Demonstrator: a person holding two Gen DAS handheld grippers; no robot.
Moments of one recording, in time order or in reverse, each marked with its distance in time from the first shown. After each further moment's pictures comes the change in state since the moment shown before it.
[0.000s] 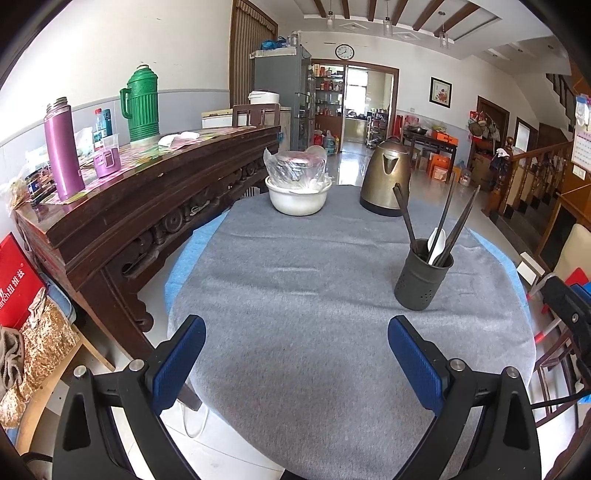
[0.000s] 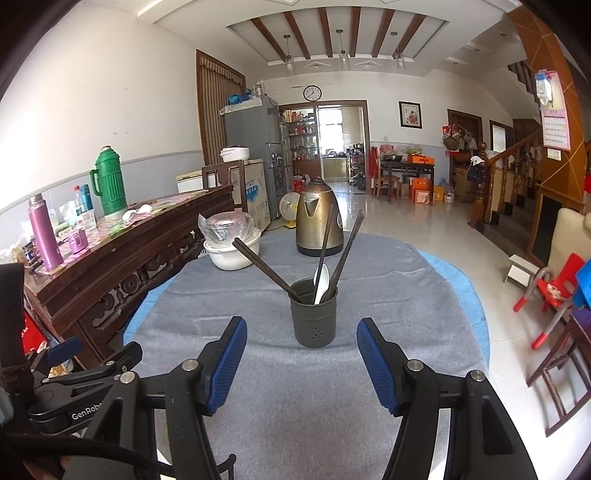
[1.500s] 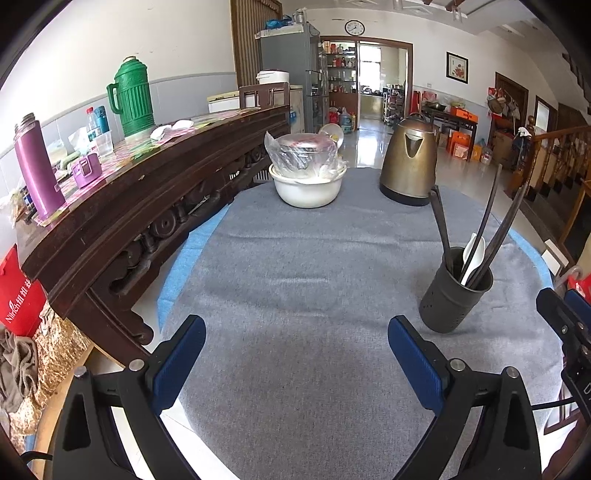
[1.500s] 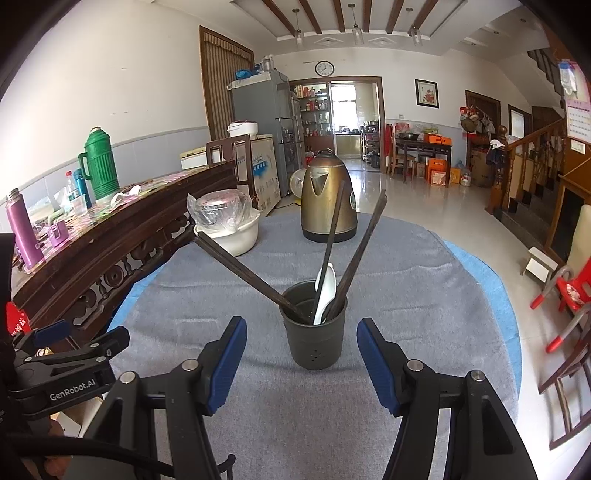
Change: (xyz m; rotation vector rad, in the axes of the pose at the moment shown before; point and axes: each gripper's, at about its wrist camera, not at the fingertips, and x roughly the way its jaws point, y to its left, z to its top) left arm 0.072 -0.027 0.046 0.029 0.096 0.097; right arm 0.106 -0.024 0.025 -0.007 0.104 0.059
